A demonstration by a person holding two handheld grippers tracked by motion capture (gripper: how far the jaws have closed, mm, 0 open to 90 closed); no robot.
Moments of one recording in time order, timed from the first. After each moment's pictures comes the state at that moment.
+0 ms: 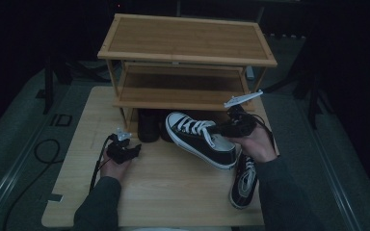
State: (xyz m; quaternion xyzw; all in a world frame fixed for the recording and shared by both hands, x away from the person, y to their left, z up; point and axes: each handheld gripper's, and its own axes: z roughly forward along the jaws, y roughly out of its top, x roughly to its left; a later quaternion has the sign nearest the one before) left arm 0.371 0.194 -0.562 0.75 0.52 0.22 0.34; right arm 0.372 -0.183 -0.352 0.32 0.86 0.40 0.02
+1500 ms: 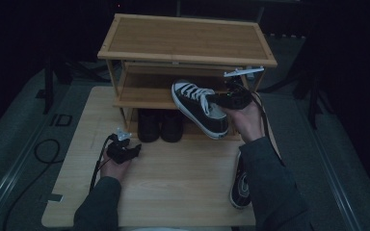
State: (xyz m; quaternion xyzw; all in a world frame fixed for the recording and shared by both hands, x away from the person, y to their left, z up) left arm 0.371 0.194 -0.562 0.75 0.52 0.22 0.34; right arm 0.424 -0.167 -0.323 0.41 0.79 0.43 0.11
